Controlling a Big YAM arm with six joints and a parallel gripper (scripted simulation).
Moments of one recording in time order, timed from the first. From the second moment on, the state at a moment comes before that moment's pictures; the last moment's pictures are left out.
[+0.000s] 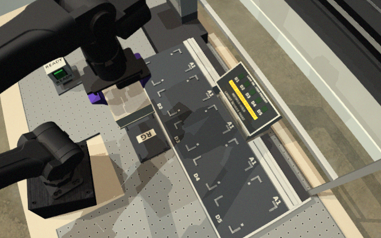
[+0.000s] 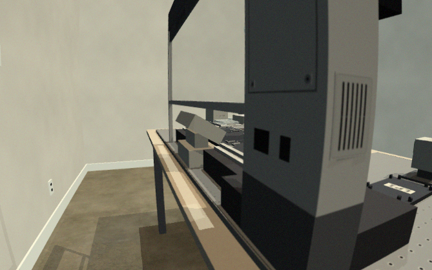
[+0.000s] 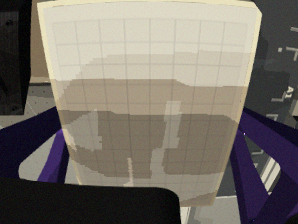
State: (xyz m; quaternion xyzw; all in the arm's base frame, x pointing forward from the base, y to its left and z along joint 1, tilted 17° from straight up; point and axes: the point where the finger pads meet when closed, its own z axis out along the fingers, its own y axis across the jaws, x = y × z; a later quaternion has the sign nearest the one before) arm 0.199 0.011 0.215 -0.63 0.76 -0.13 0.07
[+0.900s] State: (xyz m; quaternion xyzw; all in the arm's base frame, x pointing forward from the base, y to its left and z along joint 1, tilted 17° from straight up) arm 0.188 0.015 0.249 -0.63 0.76 -0.13 0.07
